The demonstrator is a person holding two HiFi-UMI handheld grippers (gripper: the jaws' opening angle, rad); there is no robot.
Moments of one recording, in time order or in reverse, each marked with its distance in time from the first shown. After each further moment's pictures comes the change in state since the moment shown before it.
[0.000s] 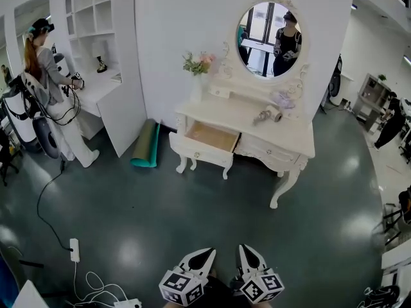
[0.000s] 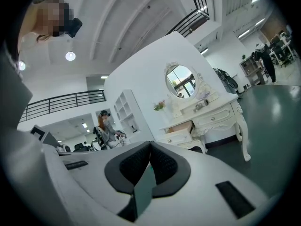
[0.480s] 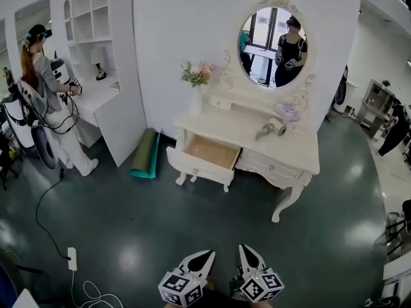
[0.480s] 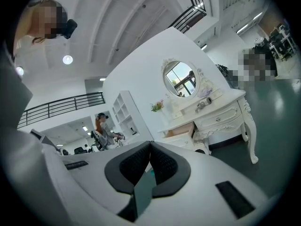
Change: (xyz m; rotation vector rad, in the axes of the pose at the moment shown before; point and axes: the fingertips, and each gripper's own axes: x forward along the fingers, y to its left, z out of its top) left arm 0.072 0.040 0.034 0.002 -0.012 0.016; right arm 0.083 -0.046 0.026 0.040 -0.004 0.018
